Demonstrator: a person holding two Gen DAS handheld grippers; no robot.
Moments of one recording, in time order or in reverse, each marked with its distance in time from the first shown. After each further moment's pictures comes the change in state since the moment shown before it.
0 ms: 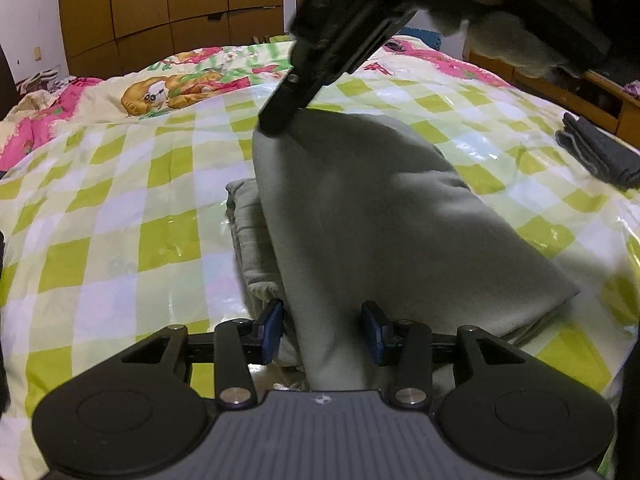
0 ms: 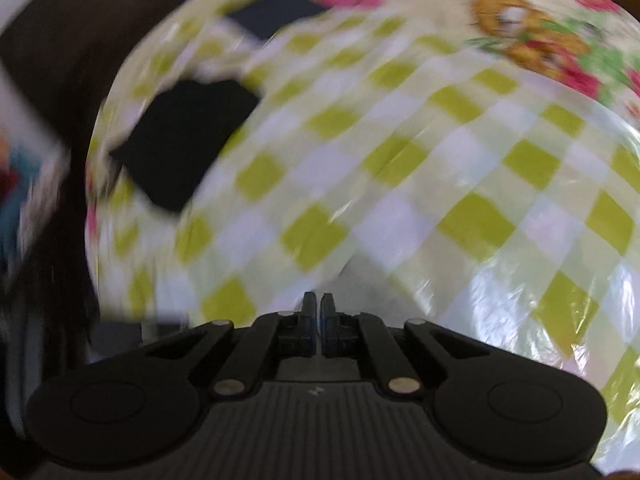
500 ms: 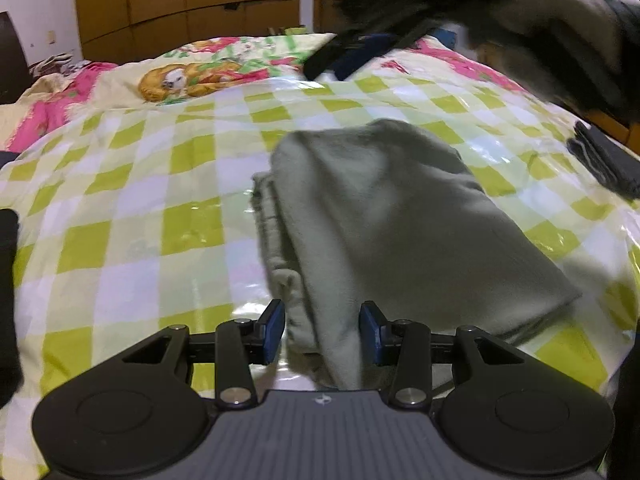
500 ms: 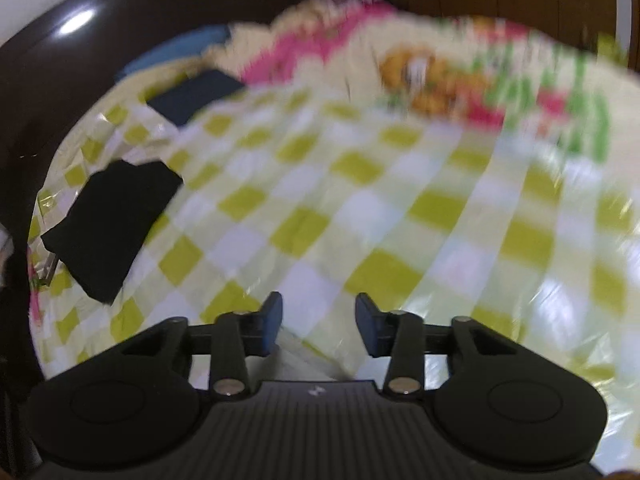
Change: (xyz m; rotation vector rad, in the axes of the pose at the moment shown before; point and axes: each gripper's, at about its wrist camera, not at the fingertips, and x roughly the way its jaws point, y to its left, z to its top) left arm -0.014 0.013 0.001 -0.058 0.023 0.024; right arm -0.037 0.005 -0.025 -0.026 -0.273 -0.202
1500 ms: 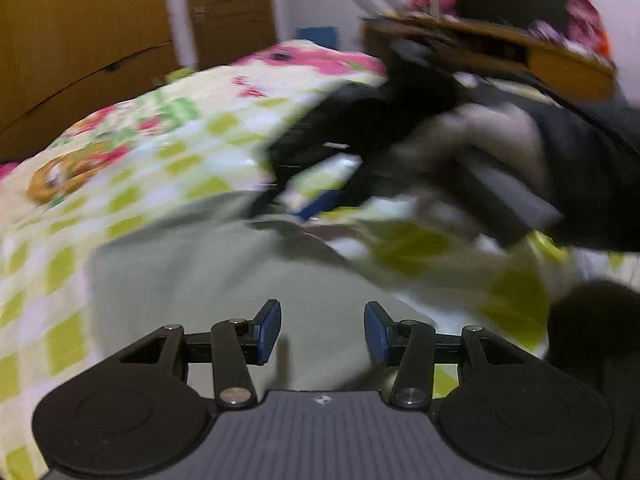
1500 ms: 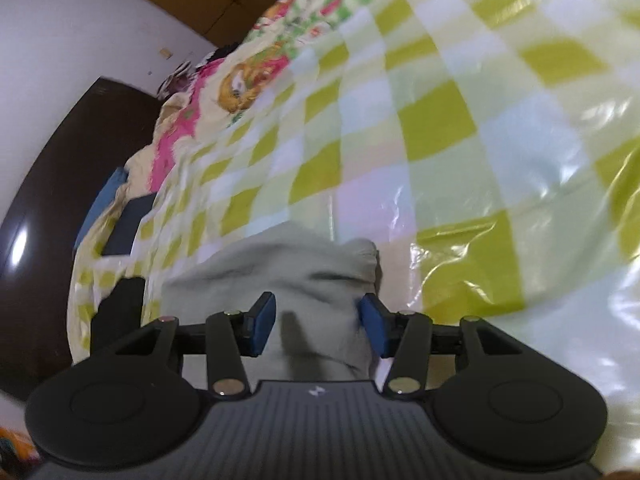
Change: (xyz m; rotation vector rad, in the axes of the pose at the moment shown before) left arm 0.006 -0.127 0.021 0.359 -0.024 -0.180; right arm -0.011 -0.122 -0.148 0.816 -0.096 0.087
